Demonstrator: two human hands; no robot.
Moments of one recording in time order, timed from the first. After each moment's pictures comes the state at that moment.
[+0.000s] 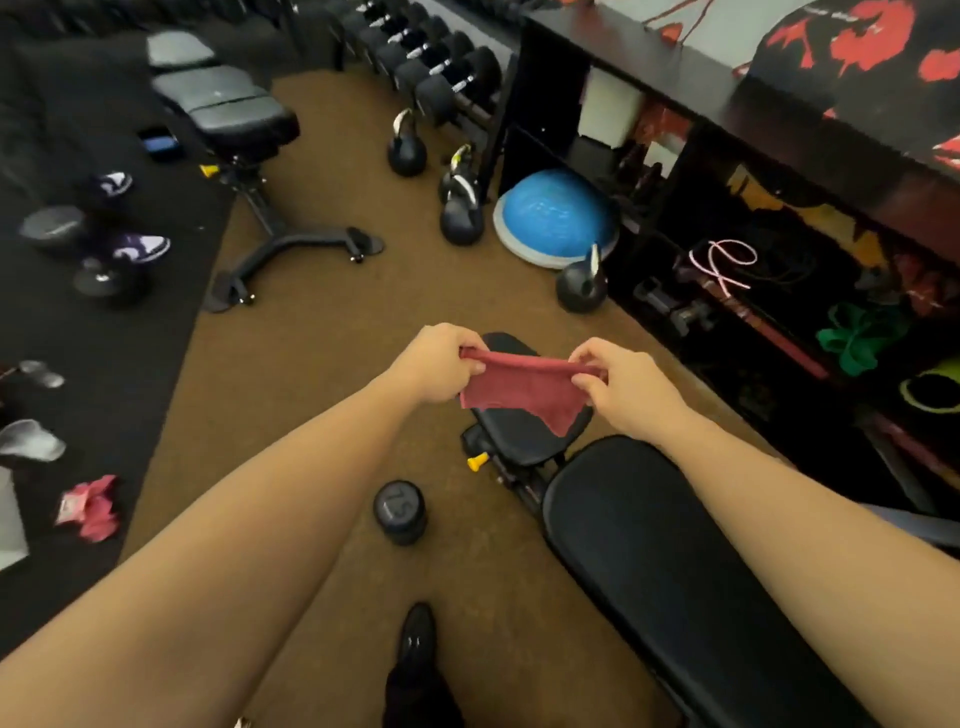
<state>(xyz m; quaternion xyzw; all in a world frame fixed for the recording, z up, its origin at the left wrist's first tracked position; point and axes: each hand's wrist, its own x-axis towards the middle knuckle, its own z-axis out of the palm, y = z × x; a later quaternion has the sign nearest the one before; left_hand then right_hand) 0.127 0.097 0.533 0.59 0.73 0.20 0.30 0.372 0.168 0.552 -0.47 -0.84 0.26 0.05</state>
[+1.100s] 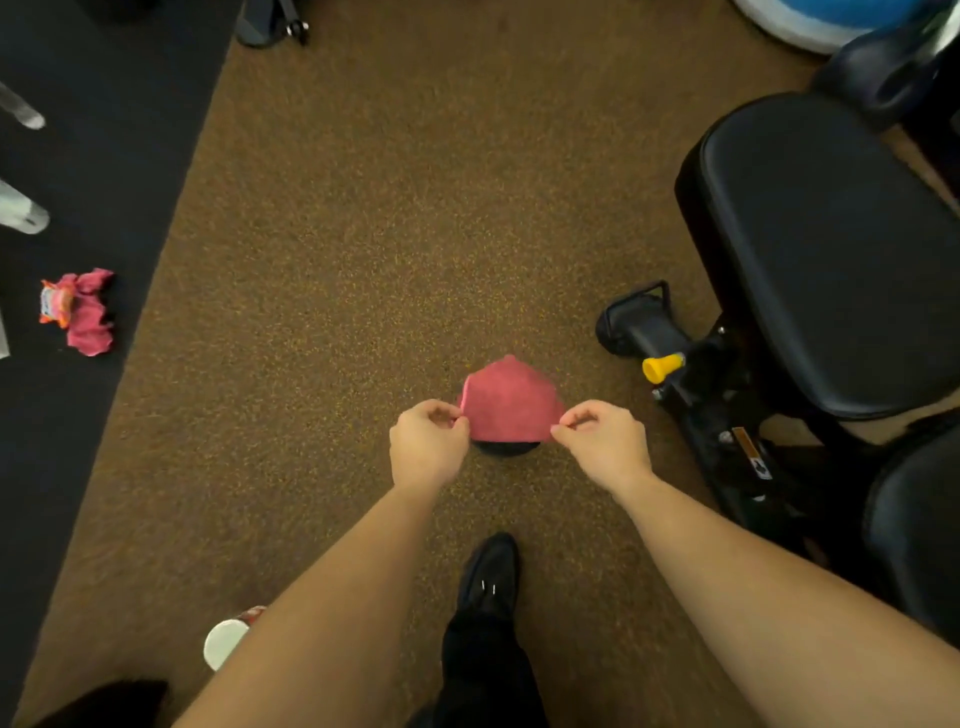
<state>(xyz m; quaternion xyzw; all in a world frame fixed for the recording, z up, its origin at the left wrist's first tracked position) 0.026 -0.040 0.009 0.06 0.88 0.31 0.36 0.180 0.096 0.020 -0.60 -0.67 0.43 -0.09</state>
